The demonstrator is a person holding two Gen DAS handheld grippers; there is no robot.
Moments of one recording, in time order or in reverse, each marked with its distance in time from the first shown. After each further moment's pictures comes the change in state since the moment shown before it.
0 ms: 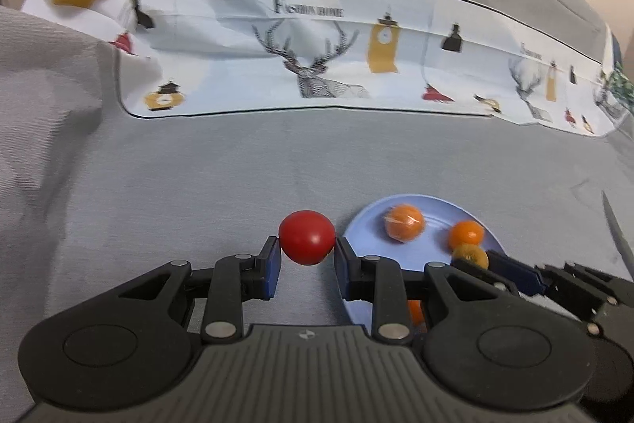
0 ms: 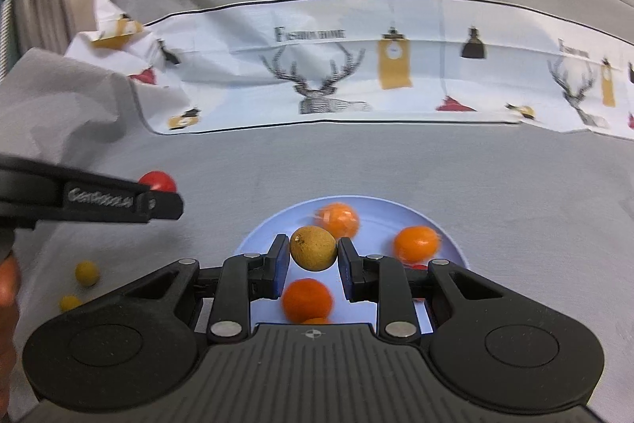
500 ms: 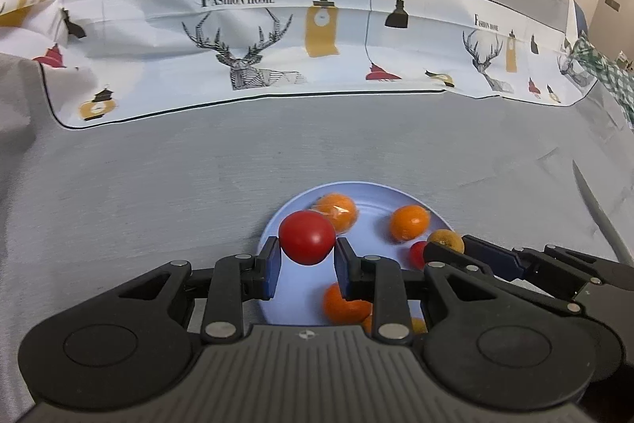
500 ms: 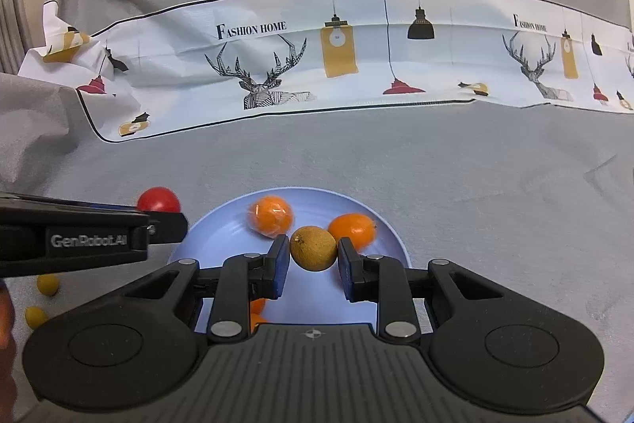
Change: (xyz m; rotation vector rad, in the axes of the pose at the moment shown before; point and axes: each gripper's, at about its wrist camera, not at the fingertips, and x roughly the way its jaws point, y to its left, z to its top) left arm 0.020 -0.052 -0.003 0.086 0.023 -0.080; right arm 0.000 -0.036 -0.004 0.067 0.018 -0.065
